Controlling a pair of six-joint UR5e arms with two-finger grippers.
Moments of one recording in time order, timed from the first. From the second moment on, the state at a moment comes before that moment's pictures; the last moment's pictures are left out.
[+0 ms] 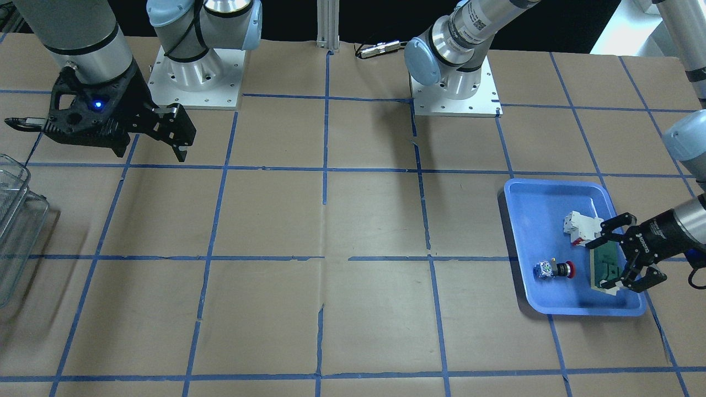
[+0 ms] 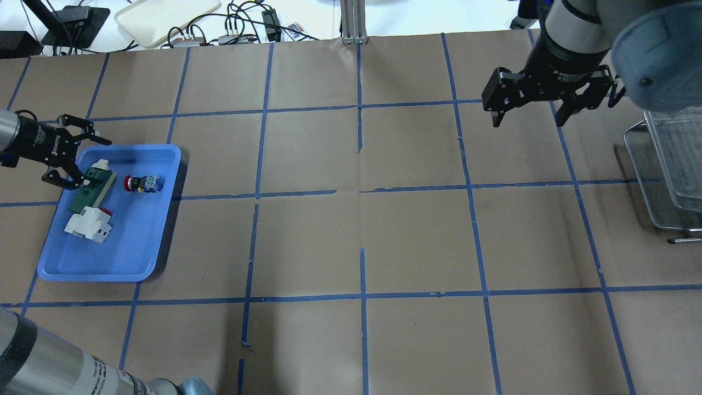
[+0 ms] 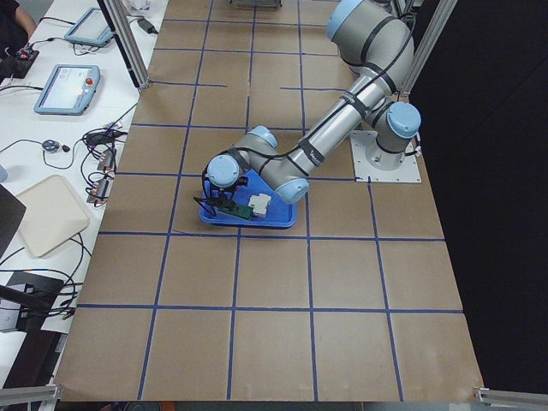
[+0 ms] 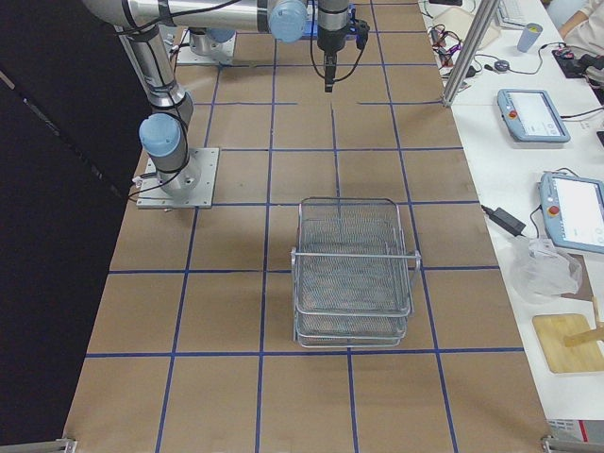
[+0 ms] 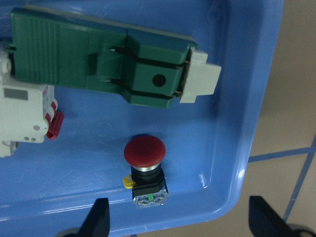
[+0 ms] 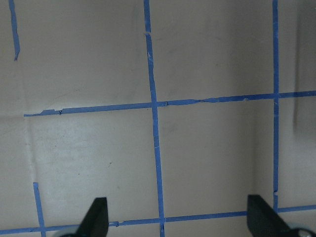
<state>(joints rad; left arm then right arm) -0.88 -2.08 -1.61 -1.27 1.13 -0.74 1.55 -1.56 1.60 -1.65 -1.59 0.04</state>
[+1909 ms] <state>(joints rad) -0.88 -2.15 -1.66 -1.27 1.13 -0.76 1.55 -1.56 1.61 -1.65 -1.60 0.04</state>
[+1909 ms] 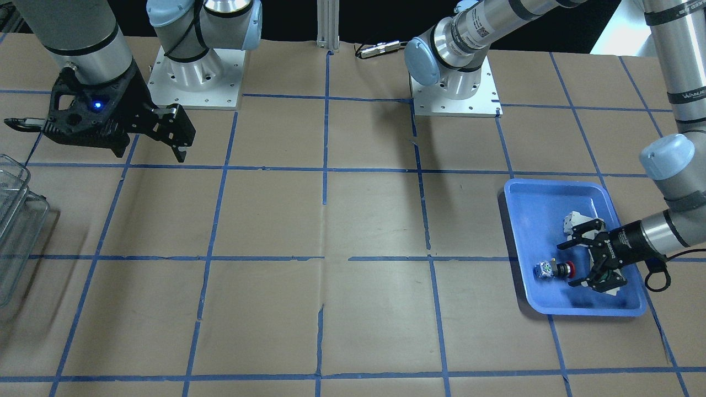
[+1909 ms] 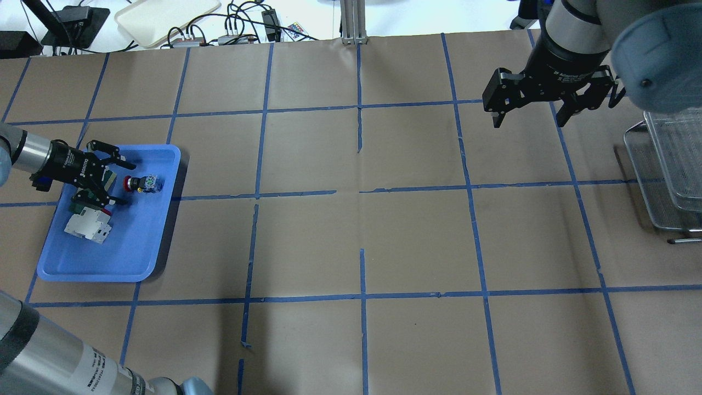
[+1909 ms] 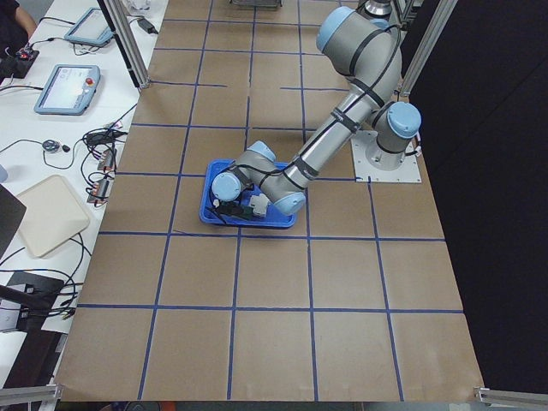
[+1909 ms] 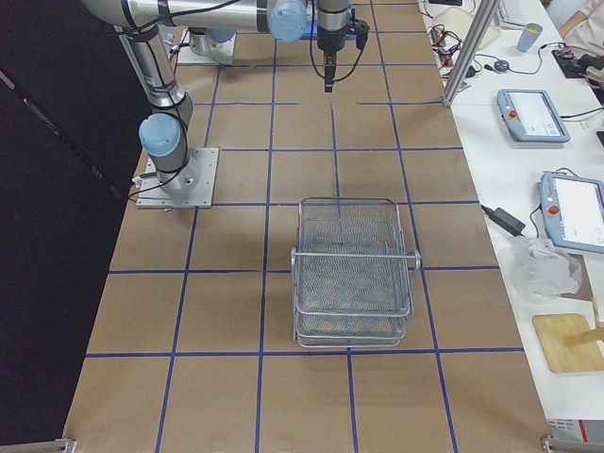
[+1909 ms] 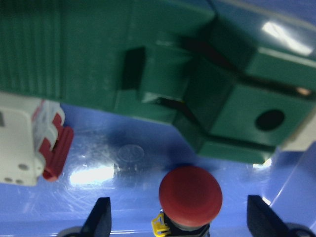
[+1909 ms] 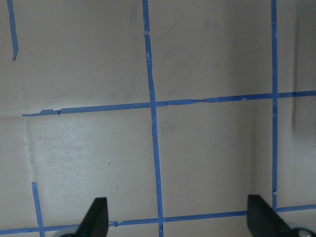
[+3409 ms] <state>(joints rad) -0.94 -2.05 -1.65 -1.38 1.03 -0.77 1.54 -1.56 1.60 -1.64 -1.60 0.03</state>
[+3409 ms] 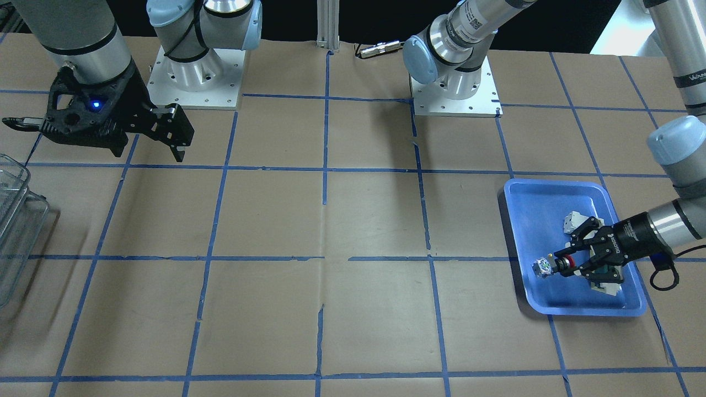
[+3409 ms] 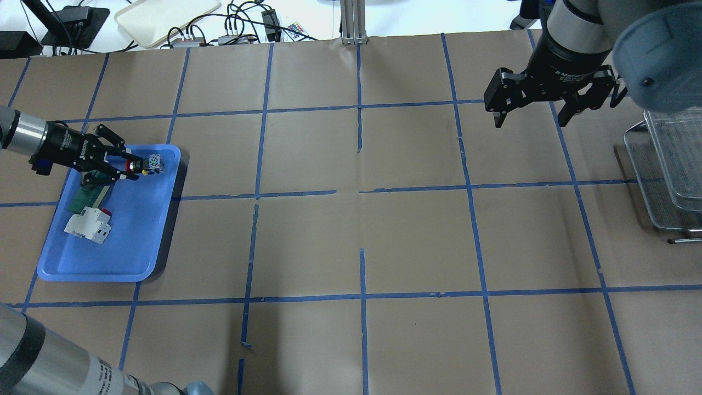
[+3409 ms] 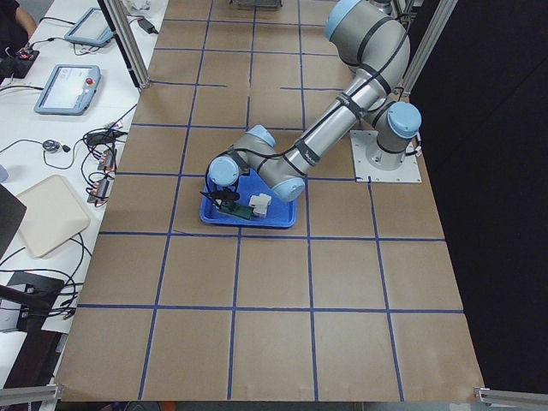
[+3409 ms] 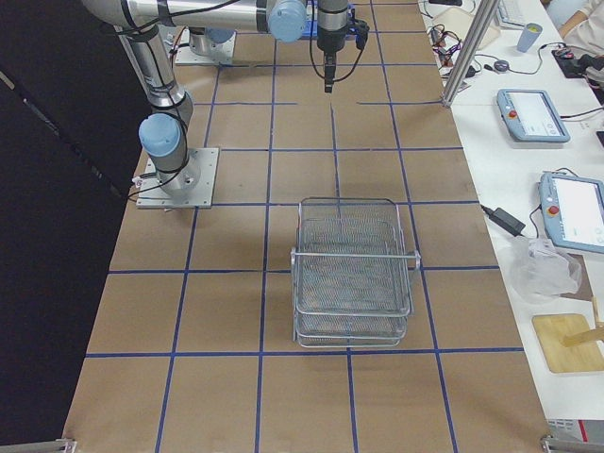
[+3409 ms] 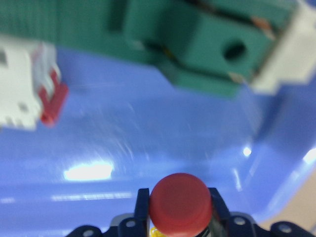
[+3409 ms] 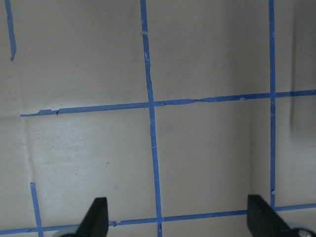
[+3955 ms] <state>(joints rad) -1.17 -1.90 -1.66 -1.48 0.92 -0.85 1.54 -1.56 1.59 -1.64 -1.60 -0.02</state>
